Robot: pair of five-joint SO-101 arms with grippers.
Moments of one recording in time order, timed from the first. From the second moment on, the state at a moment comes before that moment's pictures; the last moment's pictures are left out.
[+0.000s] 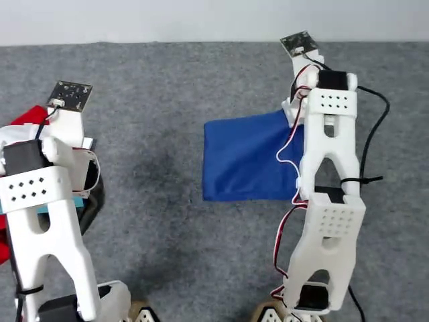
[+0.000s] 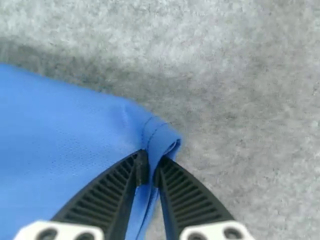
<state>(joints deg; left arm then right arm) -18.1 -22.1 12.4 99.2 -13.0 1.6 39.9 -46.0 83.1 22.9</state>
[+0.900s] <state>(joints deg) -18.1 -22.1 15.5 99.2 -13.1 -4.4 44.6 -46.9 99.7 3.5</state>
